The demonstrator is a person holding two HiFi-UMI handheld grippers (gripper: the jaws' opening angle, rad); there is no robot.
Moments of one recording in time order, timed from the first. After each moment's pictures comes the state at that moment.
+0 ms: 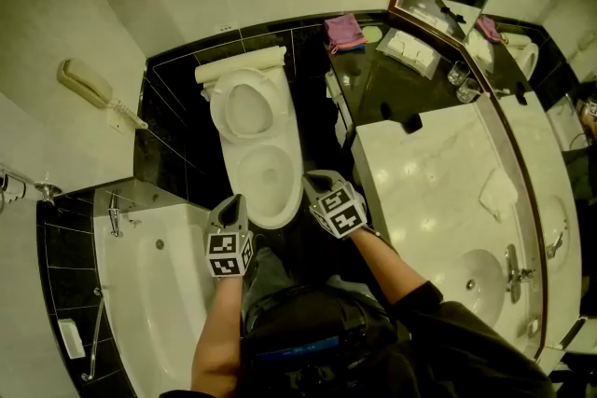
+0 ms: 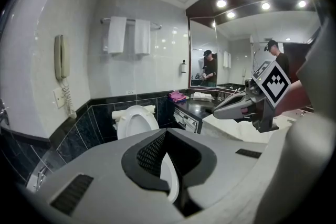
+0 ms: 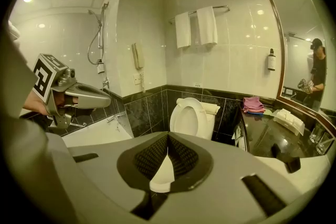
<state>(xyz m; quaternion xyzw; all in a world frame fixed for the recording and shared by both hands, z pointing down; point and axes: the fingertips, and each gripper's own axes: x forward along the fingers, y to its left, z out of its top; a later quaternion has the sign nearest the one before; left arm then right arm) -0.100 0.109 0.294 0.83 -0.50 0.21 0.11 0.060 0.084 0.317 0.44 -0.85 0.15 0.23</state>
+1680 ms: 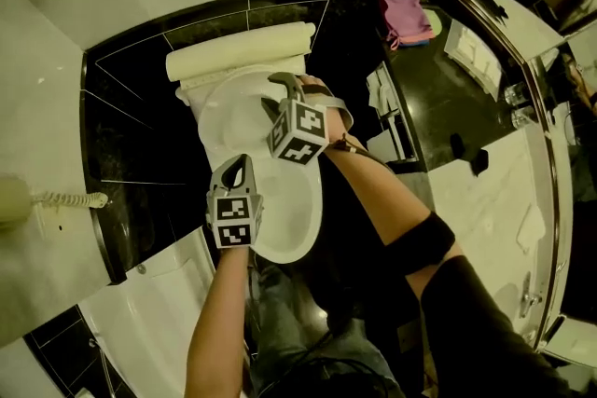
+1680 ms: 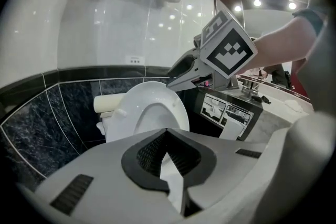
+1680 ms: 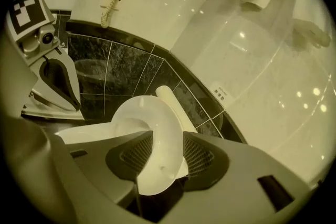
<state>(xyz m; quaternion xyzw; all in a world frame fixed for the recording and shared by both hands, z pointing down) -0.132 -0.262 0.488 0.85 -0.43 0.23 0.18 -0.071 -0.387 0.453 0.36 -0.80 -0.12 0.47</state>
